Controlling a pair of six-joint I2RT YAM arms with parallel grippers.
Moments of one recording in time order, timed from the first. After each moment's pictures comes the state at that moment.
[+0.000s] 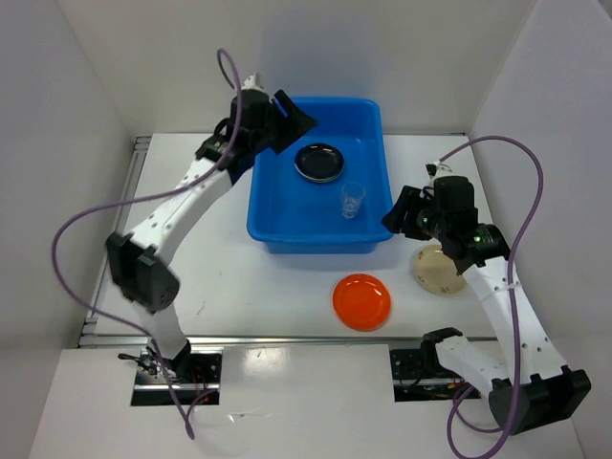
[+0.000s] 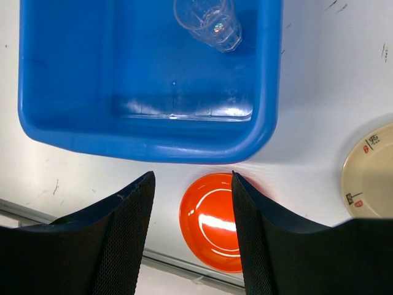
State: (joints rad) left arm -0.47 1.85 1.92 -0.40 0.00 -0.94; right arm 0.22 0.97 1.05 -0.72 -0.14 0.45
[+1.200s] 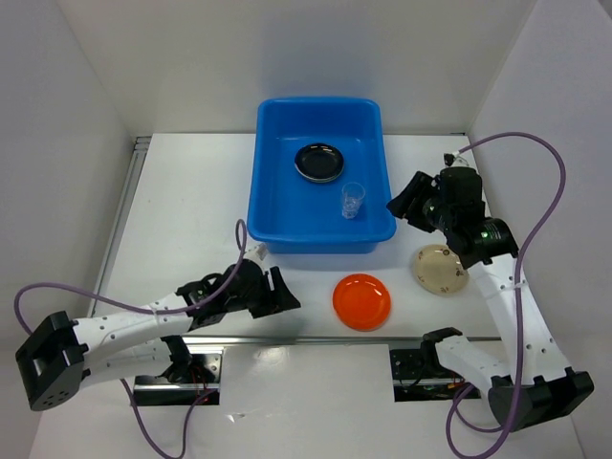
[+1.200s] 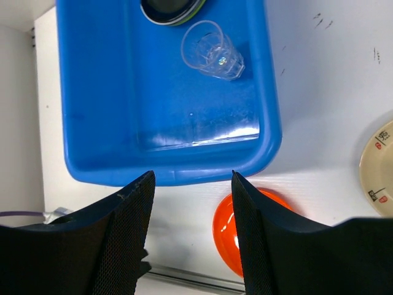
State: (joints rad) left arm -0.91 1.01 0.48 -0.19 0.07 -1.11; right arm 0.22 0.99 1.15 -0.74 -0.04 0.63
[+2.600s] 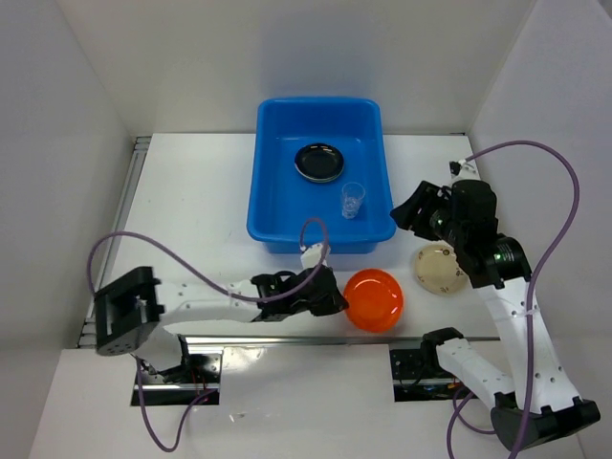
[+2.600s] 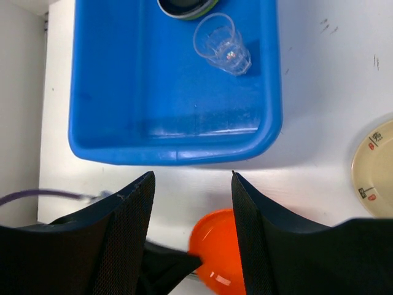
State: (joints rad) left arm -1.21 1.59 0.88 -0.03 -0.21 -1.27; right arm 0.22 0.86 1.11 -0.76 -0.09 0.56
